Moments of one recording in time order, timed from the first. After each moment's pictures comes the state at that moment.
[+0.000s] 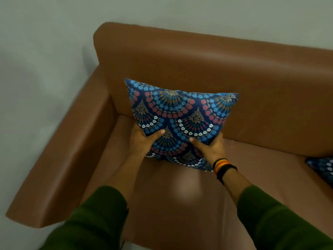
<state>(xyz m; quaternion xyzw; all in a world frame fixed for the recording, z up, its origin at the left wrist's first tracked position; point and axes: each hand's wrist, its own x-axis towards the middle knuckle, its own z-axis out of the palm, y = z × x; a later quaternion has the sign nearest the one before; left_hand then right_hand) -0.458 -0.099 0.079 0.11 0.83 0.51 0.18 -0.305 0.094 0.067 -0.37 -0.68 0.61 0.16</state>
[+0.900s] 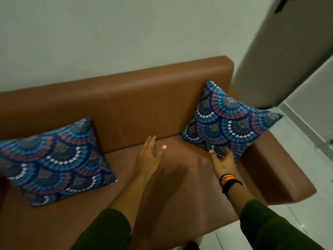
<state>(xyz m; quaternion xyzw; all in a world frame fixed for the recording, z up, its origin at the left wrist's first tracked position) -0.114 0.169 0.155 0.40 0.81 0.32 0.29 0.127 0.278 0.142 -0.70 -0.50 0.42 0.29</state>
